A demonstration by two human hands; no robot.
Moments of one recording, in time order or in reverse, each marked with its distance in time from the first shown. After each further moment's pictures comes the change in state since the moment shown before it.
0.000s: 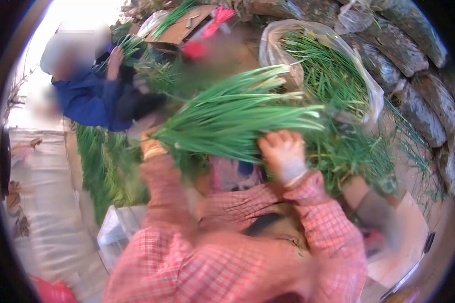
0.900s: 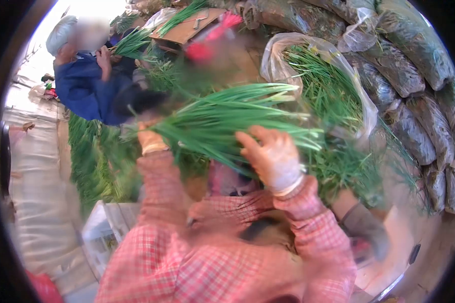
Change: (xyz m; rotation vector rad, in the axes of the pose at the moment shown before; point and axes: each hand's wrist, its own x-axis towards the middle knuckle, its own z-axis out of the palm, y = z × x) left_hand 0.003 -0.001 0.010 -0.423 -0.016 -0.309; right_hand 0.049 -0.026 -0.050 0.239 0.080 -0.025
